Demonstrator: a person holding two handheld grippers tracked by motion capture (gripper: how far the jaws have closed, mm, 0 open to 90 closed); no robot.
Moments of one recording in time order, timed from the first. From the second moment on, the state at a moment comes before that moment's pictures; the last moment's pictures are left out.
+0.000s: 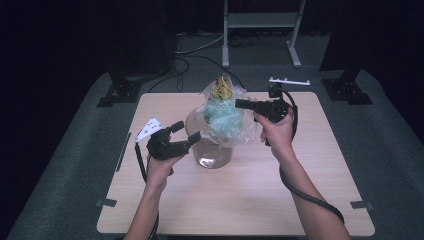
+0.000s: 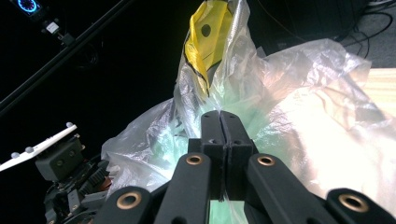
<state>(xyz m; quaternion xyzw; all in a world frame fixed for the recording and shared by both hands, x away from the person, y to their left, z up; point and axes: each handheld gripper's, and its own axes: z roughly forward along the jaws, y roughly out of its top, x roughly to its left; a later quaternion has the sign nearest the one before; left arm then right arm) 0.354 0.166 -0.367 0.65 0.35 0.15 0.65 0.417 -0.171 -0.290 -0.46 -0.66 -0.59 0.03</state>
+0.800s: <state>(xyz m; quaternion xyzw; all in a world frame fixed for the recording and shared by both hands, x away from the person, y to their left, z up) 0.353 0.156 -0.370 0.66 0.34 0.15 0.65 0.402 -0.210 -0.271 -0.45 -0.64 -0.62 0.01</state>
